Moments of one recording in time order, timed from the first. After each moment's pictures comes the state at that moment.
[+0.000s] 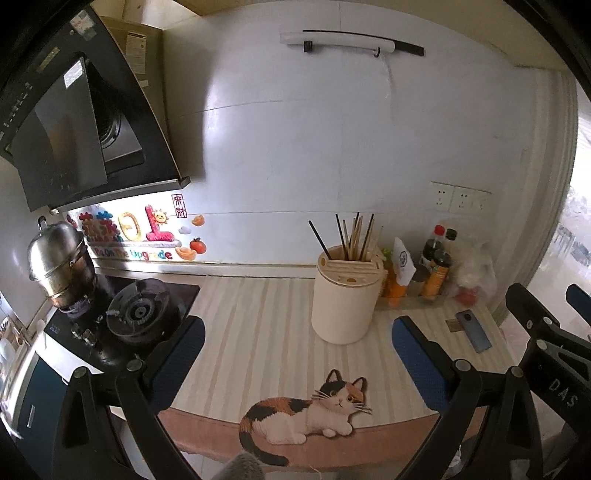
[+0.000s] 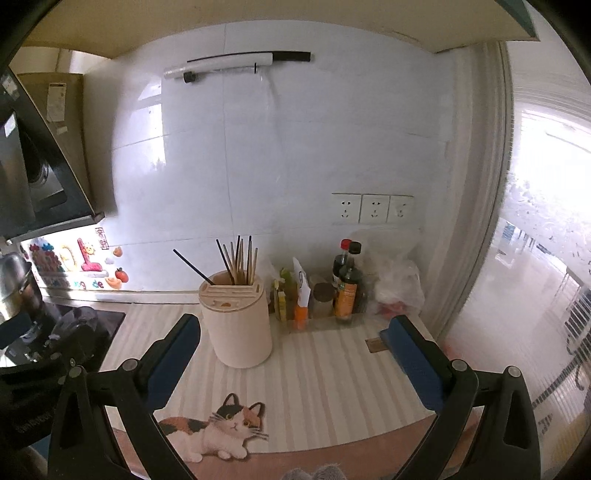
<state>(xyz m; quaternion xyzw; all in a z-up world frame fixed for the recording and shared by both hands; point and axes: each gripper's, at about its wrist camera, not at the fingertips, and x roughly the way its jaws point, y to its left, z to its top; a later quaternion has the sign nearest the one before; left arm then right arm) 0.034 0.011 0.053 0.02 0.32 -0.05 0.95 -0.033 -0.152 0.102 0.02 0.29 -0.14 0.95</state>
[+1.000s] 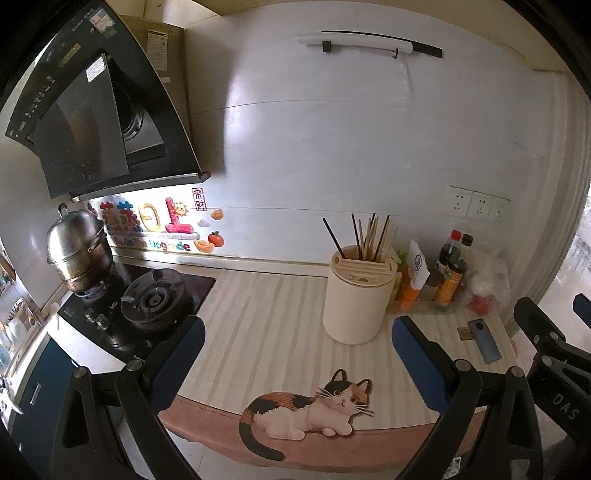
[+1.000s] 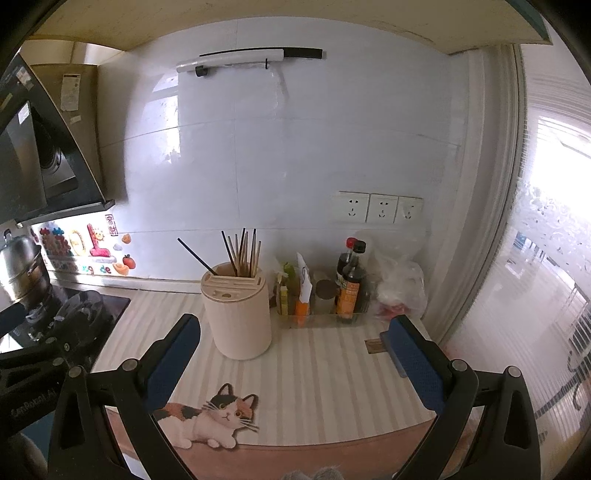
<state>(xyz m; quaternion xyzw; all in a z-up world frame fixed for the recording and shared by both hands) 0.027 -0.001 0.048 0.01 0.32 0.00 0.95 -0.026 -0.172 0.098 0.00 0.30 -0.11 0.95</state>
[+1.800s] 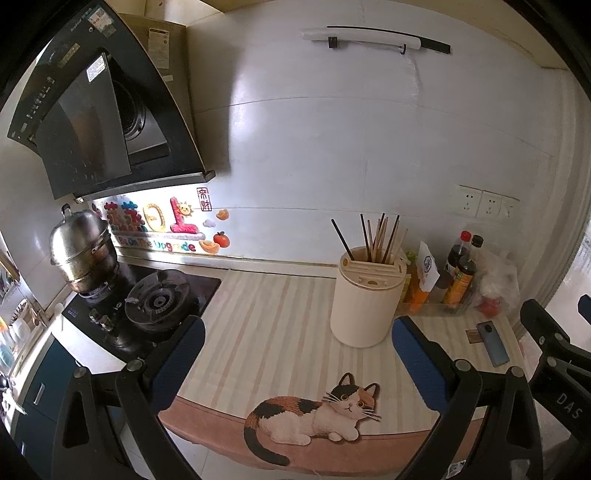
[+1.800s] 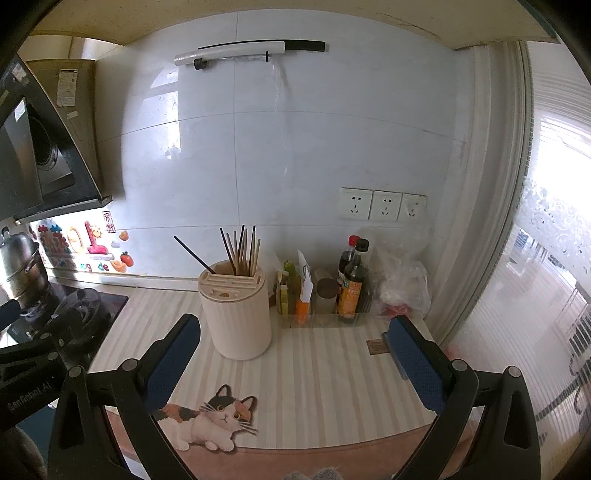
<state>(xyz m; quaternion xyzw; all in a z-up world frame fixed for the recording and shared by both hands) 0.036 0.006 0.044 0.01 0.32 0.01 0.95 -0.011 -0.173 0.088 0.00 0.31 -0.11 0.95</state>
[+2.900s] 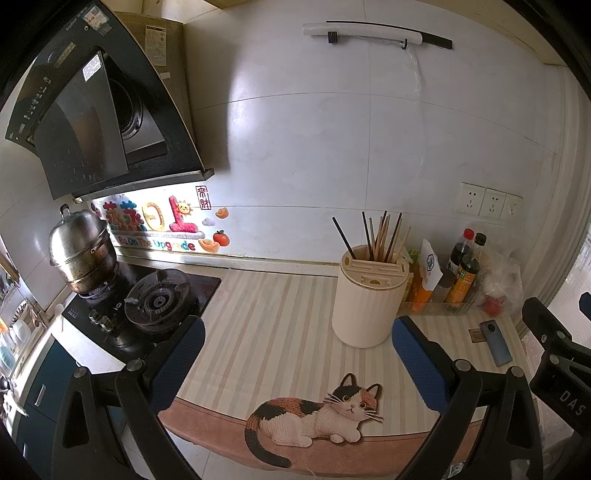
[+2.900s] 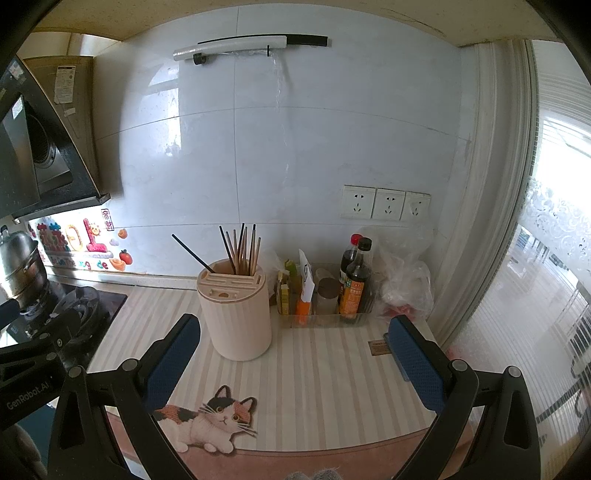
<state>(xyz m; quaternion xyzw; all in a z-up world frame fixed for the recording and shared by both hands) 0.040 0.008 0.045 0.01 0.32 0.01 0.95 -0.005 -0.174 0.085 0.00 0.31 -0.11 0.95</state>
